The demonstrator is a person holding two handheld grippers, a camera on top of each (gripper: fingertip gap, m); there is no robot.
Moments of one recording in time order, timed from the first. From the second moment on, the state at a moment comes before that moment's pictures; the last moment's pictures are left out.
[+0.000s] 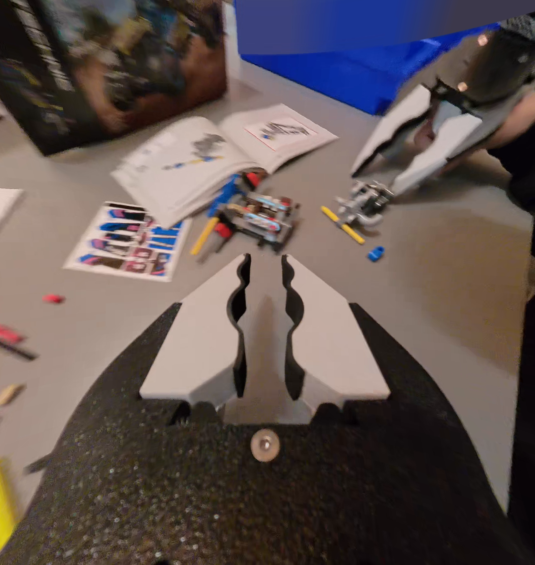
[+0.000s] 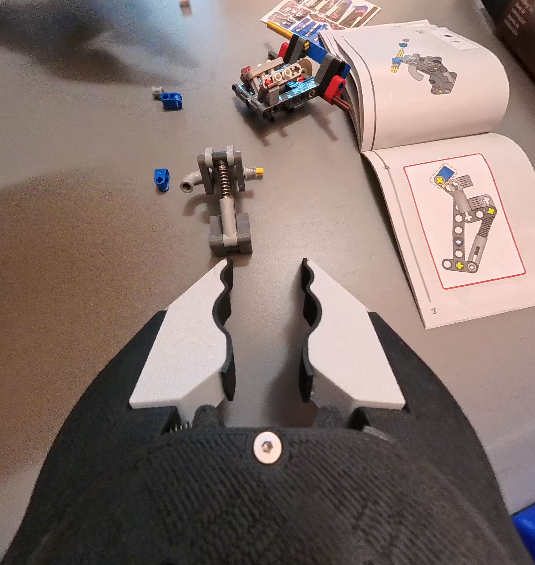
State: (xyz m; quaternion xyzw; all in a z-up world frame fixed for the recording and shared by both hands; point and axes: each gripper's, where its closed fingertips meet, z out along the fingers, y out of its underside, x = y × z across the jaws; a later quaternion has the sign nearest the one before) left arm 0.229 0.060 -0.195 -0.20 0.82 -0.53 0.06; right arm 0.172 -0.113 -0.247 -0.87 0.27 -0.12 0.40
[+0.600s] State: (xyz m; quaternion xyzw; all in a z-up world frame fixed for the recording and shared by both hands) left arm 0.265 0.054 -0.180 -0.13 0.79 -0.59 -0.11; right arm 0.175 -0.115 -0.247 -0.86 0.28 -0.11 0.40
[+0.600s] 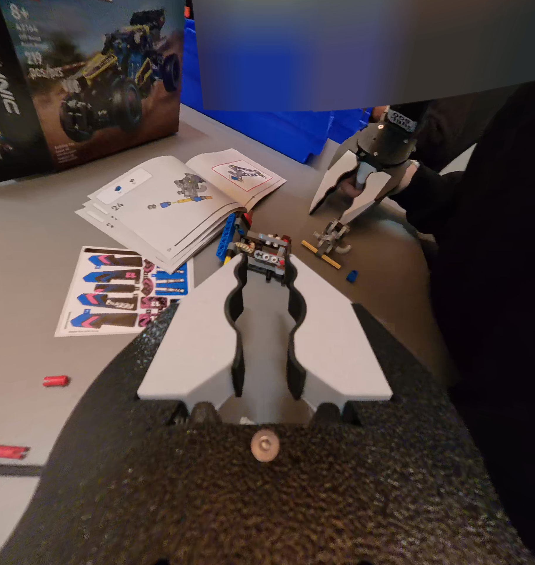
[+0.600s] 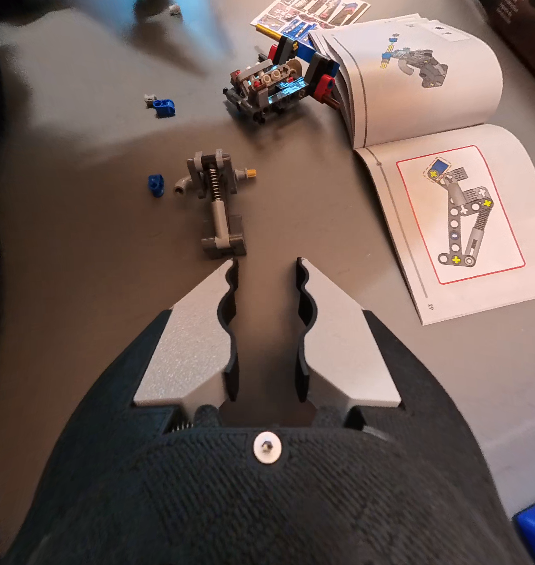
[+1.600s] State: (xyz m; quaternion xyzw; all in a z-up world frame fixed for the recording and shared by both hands) left arm 0.236 0.036 -0.167 -0.06 0.80 -0.59 -0.06; right arm 0.178 -0.117 -0.247 -0.86 0.29 -0.13 0.39
